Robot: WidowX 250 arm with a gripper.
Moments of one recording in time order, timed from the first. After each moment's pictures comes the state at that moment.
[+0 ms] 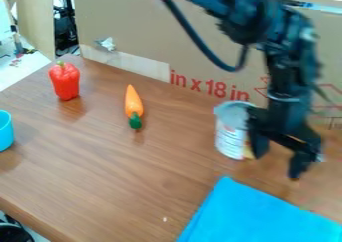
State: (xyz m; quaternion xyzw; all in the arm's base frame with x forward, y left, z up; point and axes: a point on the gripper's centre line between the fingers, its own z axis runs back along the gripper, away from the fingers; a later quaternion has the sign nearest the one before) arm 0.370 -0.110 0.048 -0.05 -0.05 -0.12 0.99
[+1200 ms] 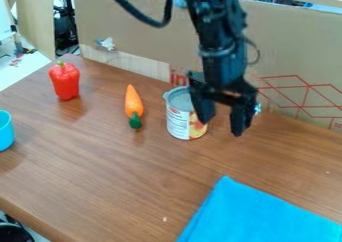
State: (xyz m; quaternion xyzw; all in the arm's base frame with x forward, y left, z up) arm 0.350 -0.055 0.097 -0.07 -0.07 -0.09 0.99
